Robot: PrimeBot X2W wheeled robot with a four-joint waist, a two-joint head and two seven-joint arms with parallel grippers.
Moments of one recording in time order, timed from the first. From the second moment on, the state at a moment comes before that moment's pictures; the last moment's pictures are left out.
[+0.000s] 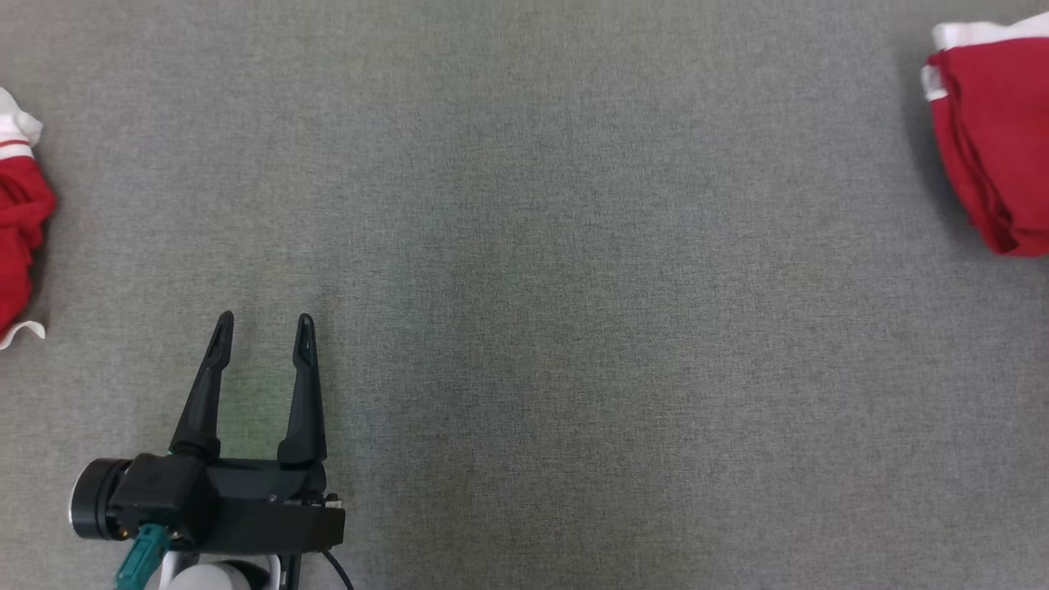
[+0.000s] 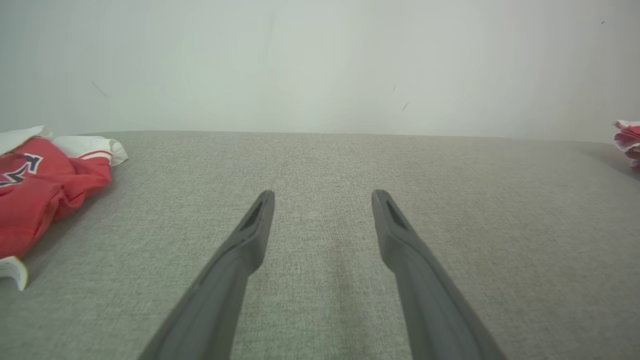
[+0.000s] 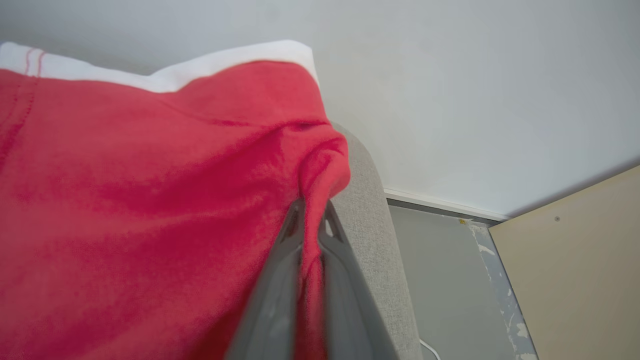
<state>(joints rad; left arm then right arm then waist) -0.19 0.05 -0.02 0.03 -0.13 -0.11 -0.26 -1.09 -0.79 0.63 1.11 0.53 0.13 -0.12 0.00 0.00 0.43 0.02</state>
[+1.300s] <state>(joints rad) -0.06 0.05 0.03 0.11 -0.17 -0.11 -0.26 -0.90 -0.64 0.36 0.87 0.49 0.13 -0.26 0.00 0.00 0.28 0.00</state>
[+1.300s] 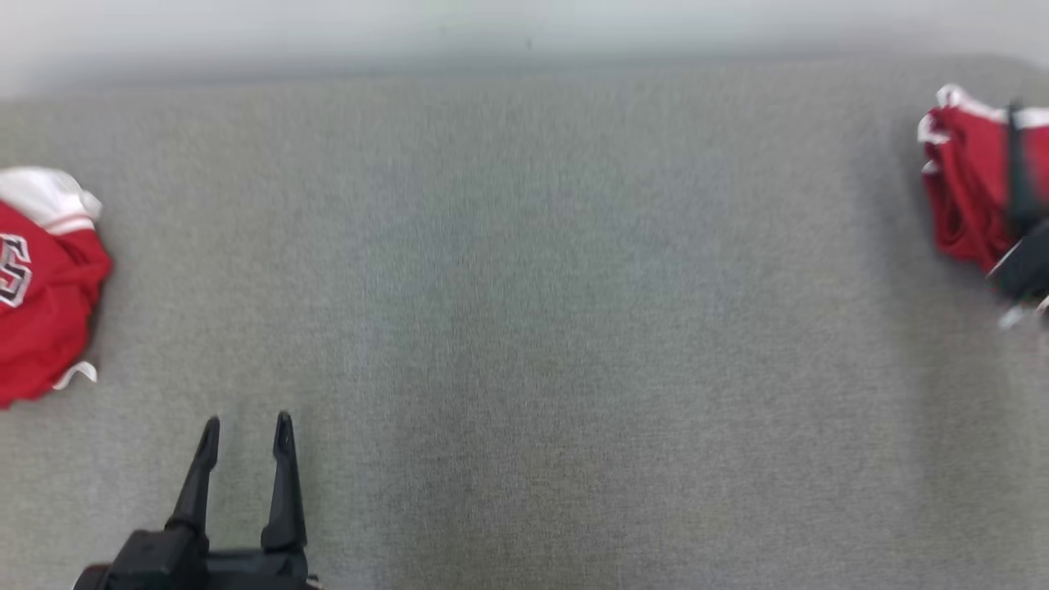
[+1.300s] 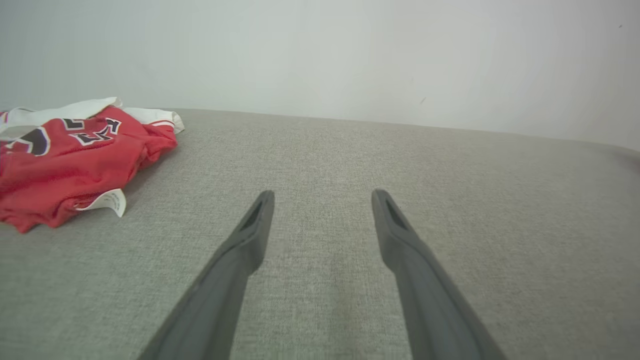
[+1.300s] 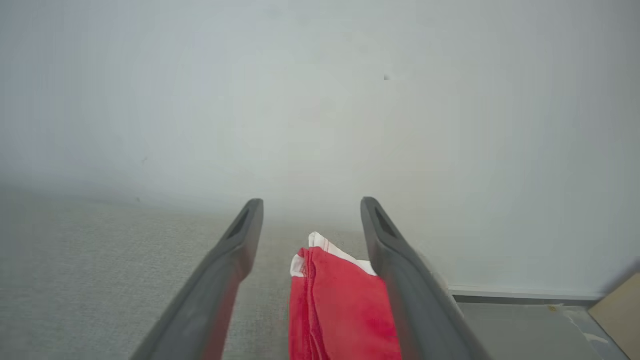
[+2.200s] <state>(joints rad) 0.08 0.05 0.02 0.16 -0.13 -0.11 -0.26 0.08 -0.11 -0.03 0.10 0.14 0.13 -0.26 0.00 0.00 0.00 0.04</state>
